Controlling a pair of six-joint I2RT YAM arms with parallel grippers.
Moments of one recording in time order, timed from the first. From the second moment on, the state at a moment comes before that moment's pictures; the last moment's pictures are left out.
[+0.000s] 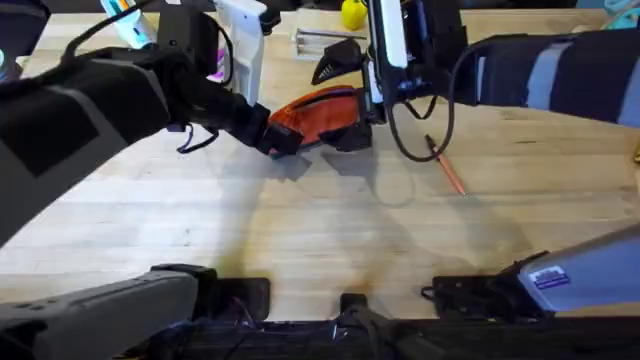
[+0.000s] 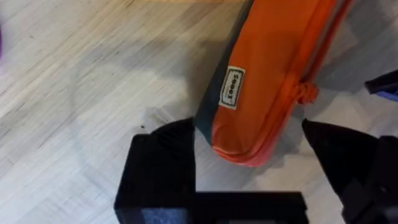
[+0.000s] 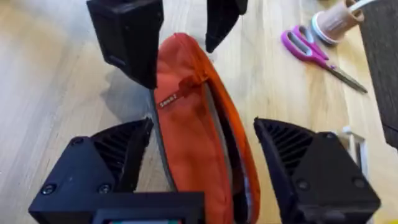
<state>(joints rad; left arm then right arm) -0.11 1.40 0.87 -0.59 0.37 0.42 0.39 1.72 1.04 -0.14 -0.86 -1.08</state>
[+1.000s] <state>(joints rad) 0.11 1.19 0.93 -0.90 0.30 0.52 0.43 1.59 1.36 -0.59 -0.44 -1.11</state>
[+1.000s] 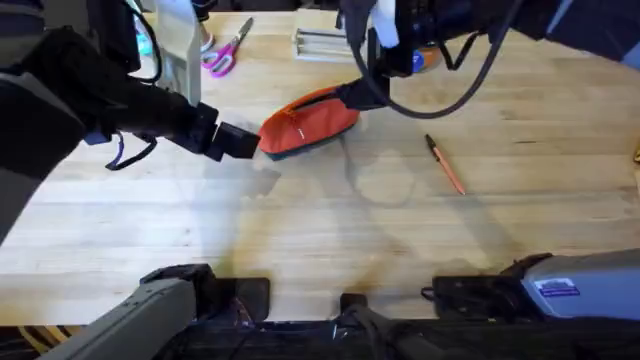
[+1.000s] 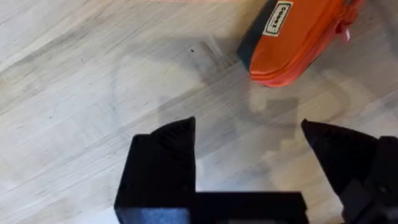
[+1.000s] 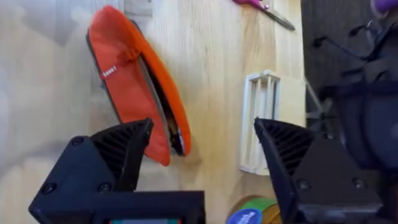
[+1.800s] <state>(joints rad) 0.11 1.19 0.93 -0.90 0.29 0.52 0.46 1.72 1.36 -0.64 -0.47 -1.29</state>
